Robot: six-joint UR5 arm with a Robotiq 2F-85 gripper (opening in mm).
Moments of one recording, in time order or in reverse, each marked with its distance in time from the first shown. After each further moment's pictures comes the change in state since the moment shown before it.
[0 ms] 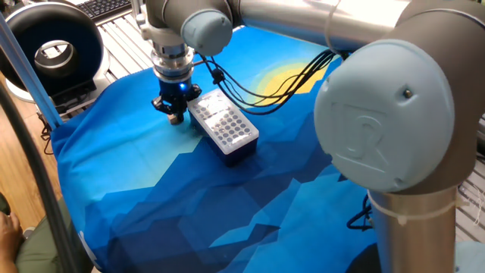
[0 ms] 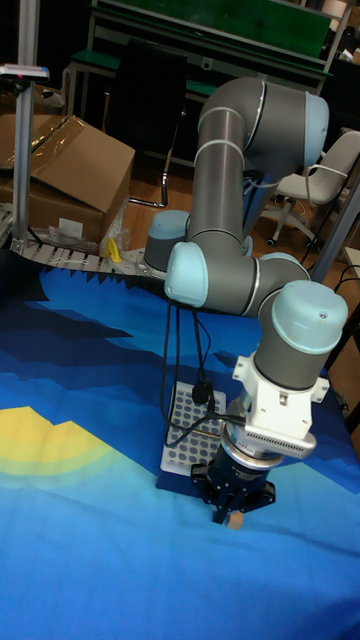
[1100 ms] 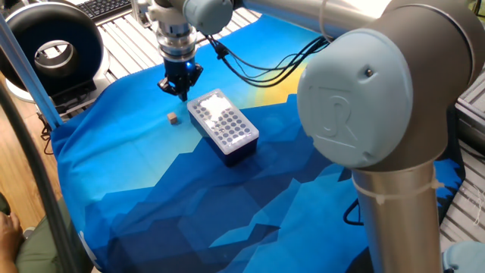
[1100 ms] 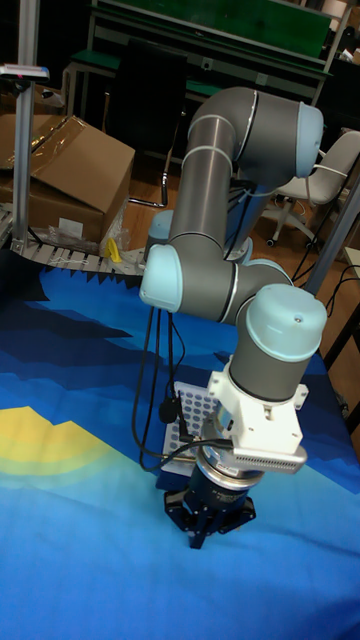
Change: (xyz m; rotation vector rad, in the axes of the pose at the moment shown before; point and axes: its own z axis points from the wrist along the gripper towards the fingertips) arm -0.049 -0.031 -0.005 0.025 -0.055 -0.220
